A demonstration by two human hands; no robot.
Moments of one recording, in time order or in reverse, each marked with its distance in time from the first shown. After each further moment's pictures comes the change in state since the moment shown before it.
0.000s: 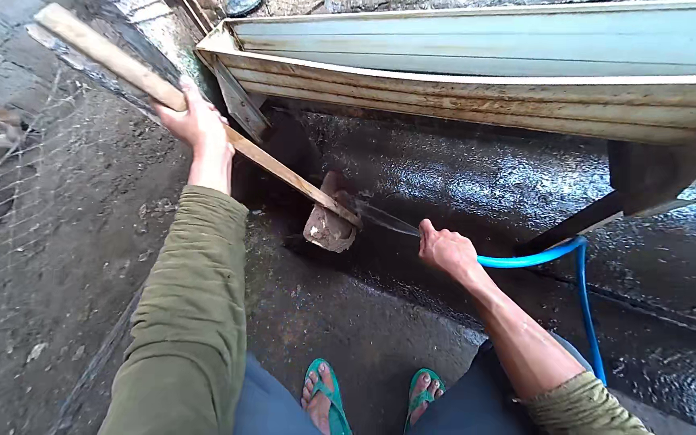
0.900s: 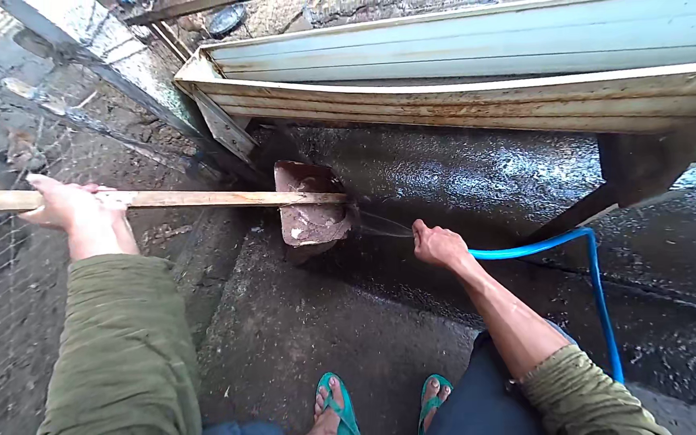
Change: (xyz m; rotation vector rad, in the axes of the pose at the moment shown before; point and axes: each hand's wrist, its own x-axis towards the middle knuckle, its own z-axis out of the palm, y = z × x) left_hand 0.067 0.017 -0.120 0.007 0.397 -0.112; right_hand 0.046 0.019 -0.001 0.100 -0.061 -0.062
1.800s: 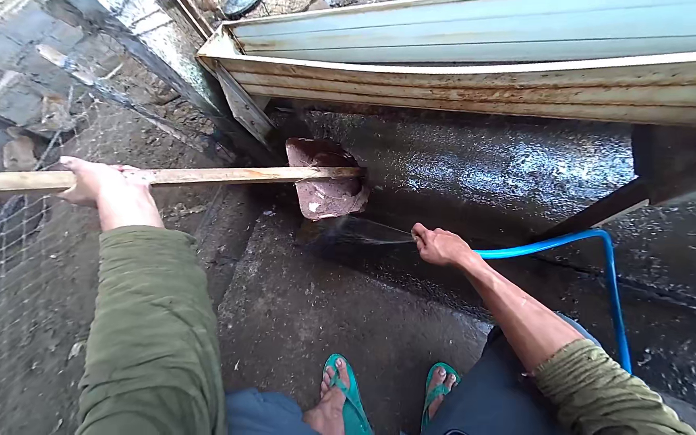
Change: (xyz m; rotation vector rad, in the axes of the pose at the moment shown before) left_hand 0.010 -0.006 -0.012 0.025 0.146 -0.058; right_hand 0.012 -0.009 0.033 0.004 -0.100 -0.218
